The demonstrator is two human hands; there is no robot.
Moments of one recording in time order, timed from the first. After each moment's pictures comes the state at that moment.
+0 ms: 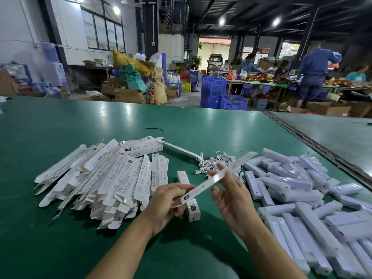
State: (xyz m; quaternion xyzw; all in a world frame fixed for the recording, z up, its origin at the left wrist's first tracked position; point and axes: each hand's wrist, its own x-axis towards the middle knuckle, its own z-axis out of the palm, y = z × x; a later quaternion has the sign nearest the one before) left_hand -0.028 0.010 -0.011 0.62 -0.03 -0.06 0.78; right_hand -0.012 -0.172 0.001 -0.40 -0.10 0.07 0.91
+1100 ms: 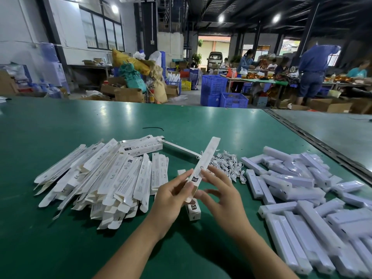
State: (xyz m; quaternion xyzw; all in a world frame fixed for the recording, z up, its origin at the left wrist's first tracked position) left_hand -0.035 -0.005 -0.014 0.65 -0.09 0.05 0.76; right_hand -0.017 -0.166 -0.017 -0.78 -0.24 -0.16 0.56
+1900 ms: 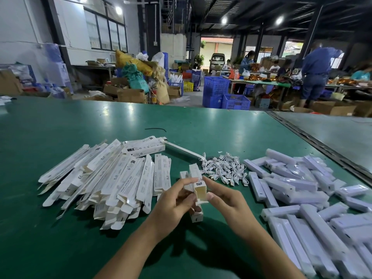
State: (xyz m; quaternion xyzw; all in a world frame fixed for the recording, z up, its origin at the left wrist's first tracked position) left_hand -0.042 0.011 -0.015 0.75 -0.18 0.05 0.63; right_hand -0.016 -0.181 -0.014 -0.73 -0.27 0.00 0.62
